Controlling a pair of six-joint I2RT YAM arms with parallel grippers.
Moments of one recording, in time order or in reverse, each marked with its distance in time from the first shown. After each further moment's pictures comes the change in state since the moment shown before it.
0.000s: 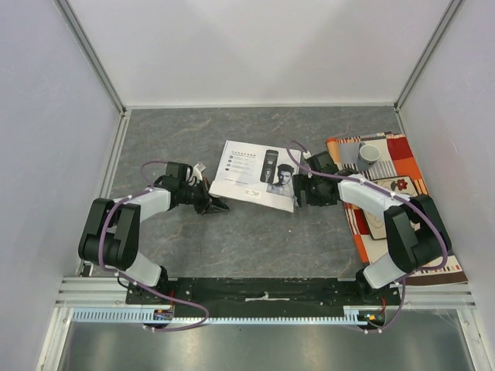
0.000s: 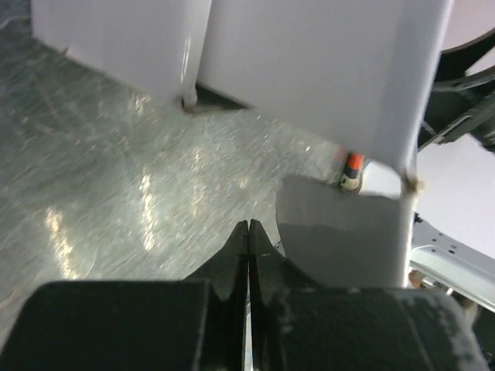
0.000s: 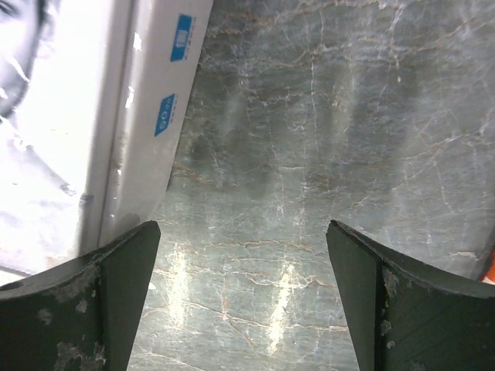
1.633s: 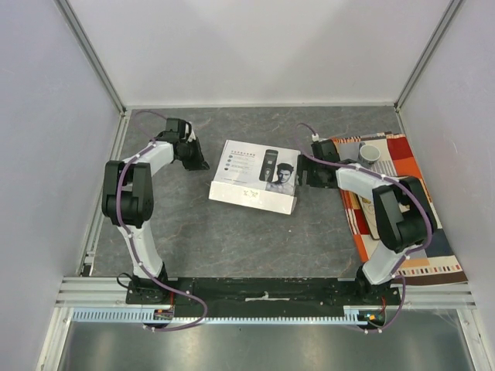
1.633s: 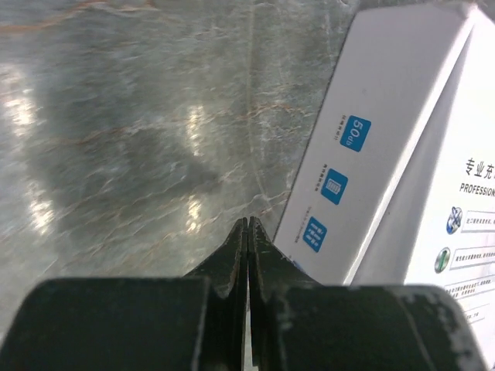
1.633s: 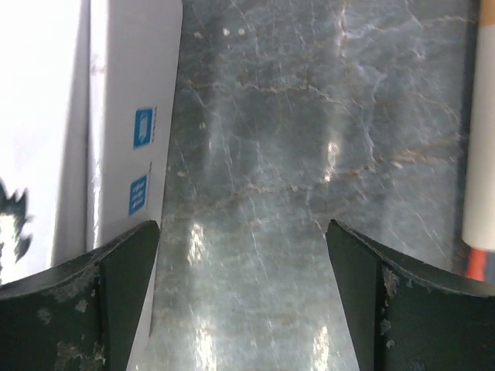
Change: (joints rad) left arm 0.090 0.373 0.652 -0.321 -0.521 0.314; right arm -0.092 0.142 0.104 0.194 0.120 0.051
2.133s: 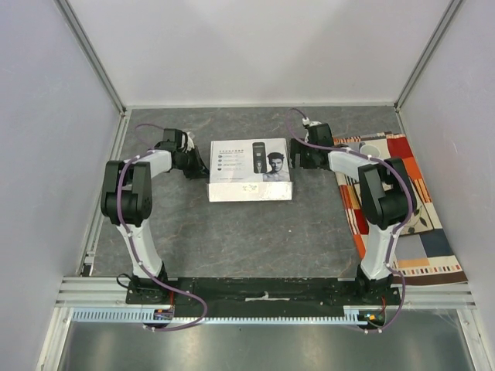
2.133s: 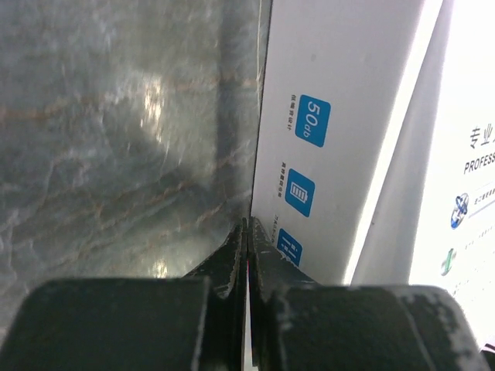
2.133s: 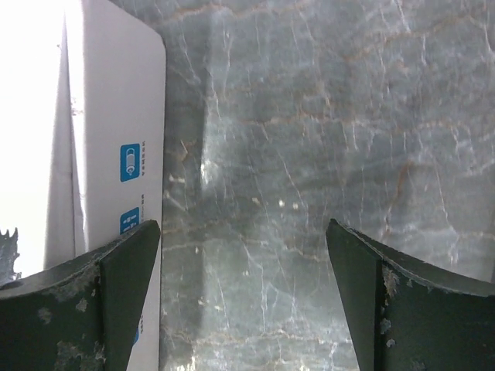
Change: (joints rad) left arm 0.027 0.056 -0.092 0.123 0.199 -0.027; right arm -0.030 0.244 0.230 0.119 -0.119 -0.120
